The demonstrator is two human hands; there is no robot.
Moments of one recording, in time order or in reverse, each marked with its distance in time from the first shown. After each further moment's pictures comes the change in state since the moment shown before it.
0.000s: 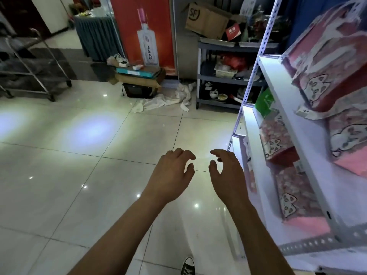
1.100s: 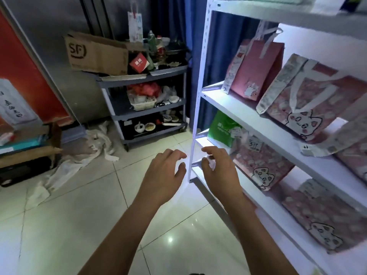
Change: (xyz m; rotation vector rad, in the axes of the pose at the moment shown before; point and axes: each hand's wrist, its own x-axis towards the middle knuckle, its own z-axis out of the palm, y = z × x) left_hand 0.485 -0.174 -0.030 -0.222 -0.221 0.518; right_hand 0.393 -0.058 0.126 -0.161 0.524 0.334
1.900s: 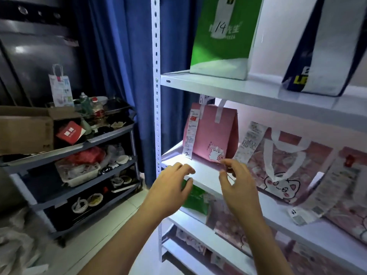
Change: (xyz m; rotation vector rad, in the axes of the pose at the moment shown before) left_hand 0.306 0.021 0.016 -0.096 -0.169 0.518; right_hand 0.219 0.012 -0.053 -0.147 0.485 0.120
